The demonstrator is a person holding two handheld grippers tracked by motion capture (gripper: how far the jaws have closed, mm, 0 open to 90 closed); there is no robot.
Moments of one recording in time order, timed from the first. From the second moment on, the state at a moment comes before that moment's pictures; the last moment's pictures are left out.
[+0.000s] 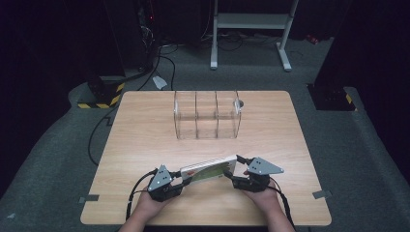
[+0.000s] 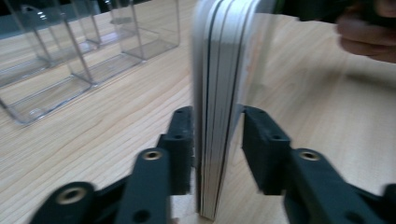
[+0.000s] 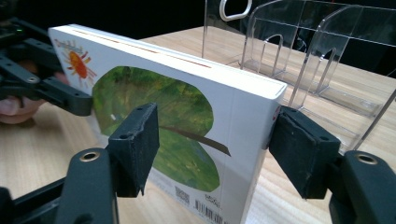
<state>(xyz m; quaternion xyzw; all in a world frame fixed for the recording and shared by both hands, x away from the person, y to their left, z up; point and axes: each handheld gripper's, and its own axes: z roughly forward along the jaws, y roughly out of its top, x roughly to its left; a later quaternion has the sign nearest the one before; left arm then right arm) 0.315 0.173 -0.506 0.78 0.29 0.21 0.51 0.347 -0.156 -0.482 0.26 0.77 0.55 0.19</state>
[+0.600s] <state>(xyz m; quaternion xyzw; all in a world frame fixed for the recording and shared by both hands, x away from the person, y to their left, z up) 0.320 0.177 -0.510 0.75 0.34 0.23 0.52 0.345 -0.149 -0.485 0.25 0.78 0.55 0.18</state>
